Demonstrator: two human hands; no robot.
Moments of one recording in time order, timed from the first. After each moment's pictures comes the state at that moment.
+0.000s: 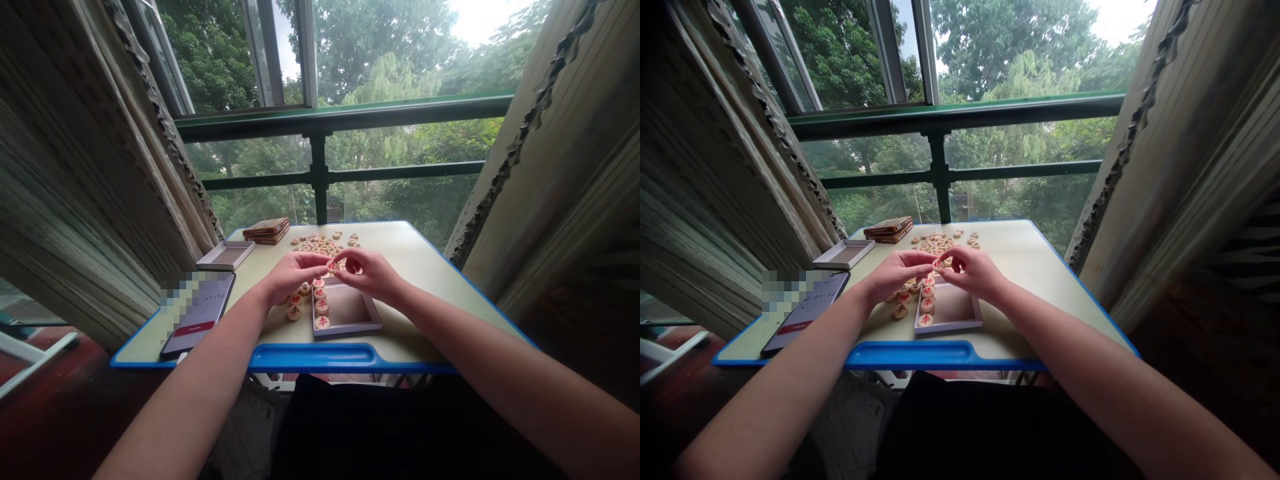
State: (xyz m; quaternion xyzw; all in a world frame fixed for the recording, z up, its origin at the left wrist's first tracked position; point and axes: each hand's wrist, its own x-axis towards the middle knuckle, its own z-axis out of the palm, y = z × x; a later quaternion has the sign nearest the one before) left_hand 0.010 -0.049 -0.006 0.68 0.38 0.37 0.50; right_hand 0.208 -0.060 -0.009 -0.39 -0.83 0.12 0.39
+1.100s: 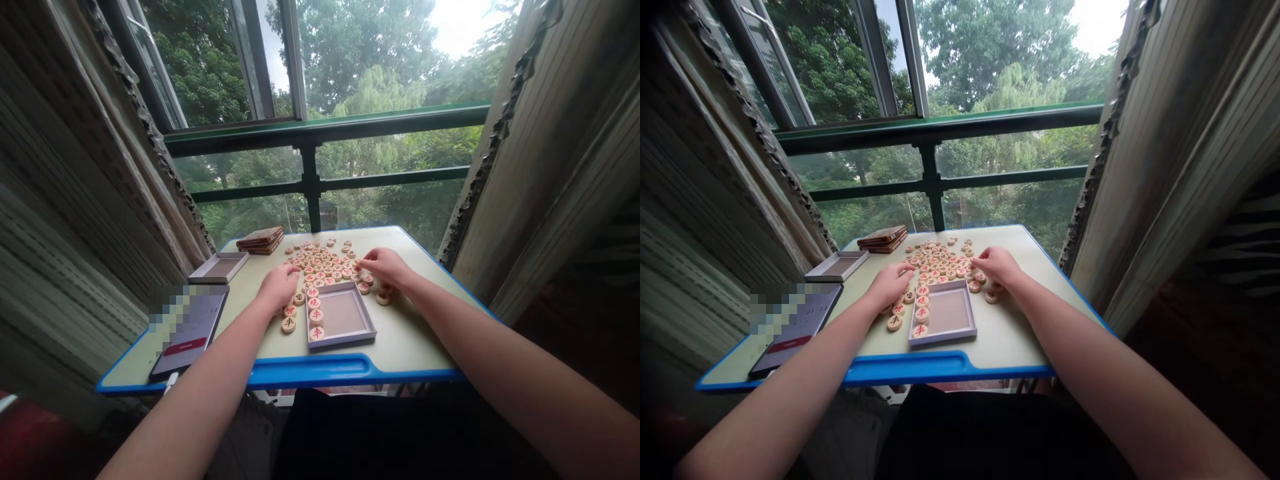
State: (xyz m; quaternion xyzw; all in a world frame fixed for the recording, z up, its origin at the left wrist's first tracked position) left_hand 0.000 -0.016 -0.040 0.72 0.62 0.29 0.14; right_hand 0.256 -0.012 -0.018 -0.69 -0.66 0.14 0.25
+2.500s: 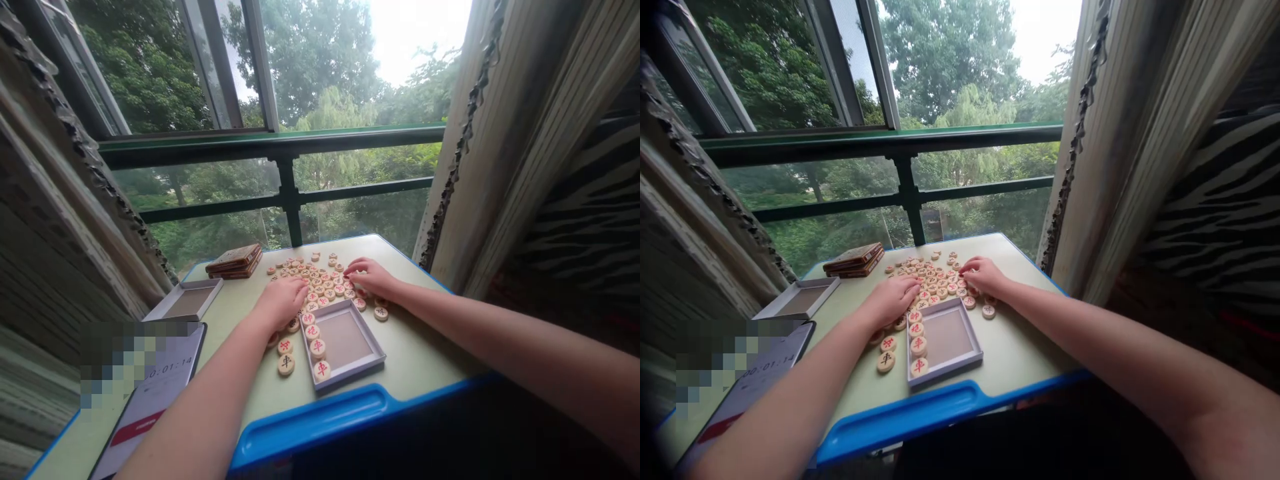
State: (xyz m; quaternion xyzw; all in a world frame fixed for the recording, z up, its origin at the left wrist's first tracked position) left_hand 0.016 0.015 -0.029 0.89 0.44 0.14 0.01; right_hand 0.261 0.006 -0.035 -0.60 -0.70 0.17 0.34
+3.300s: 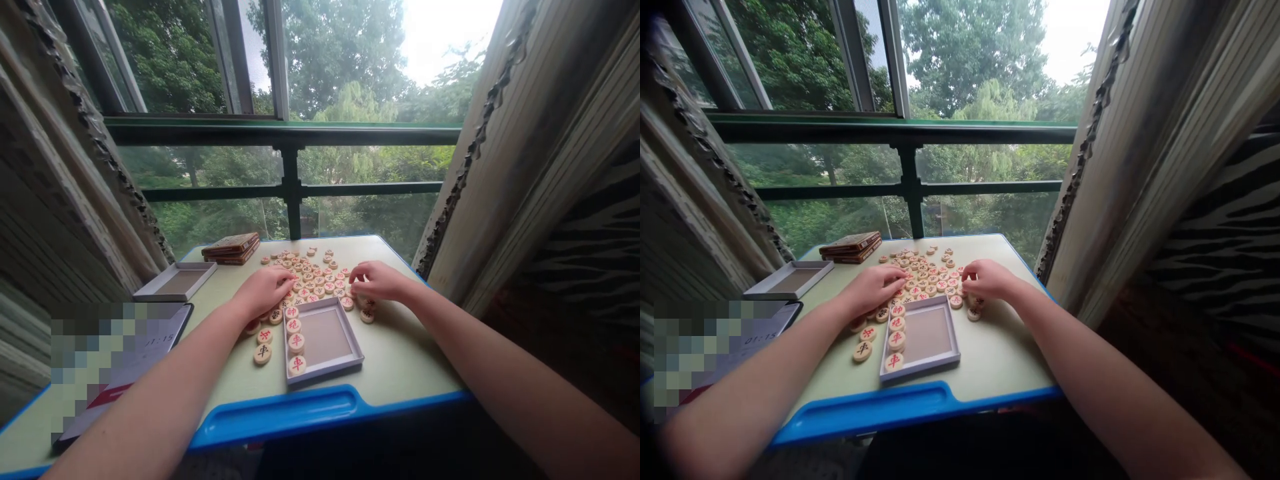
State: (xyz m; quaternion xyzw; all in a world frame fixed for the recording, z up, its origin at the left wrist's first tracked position) left_hand 0.007 0.012 -0.027 0.87 0.44 0.22 0.07; right_hand 0.283 -0.020 -0.004 -0.56 -0.82 0.09 0.13
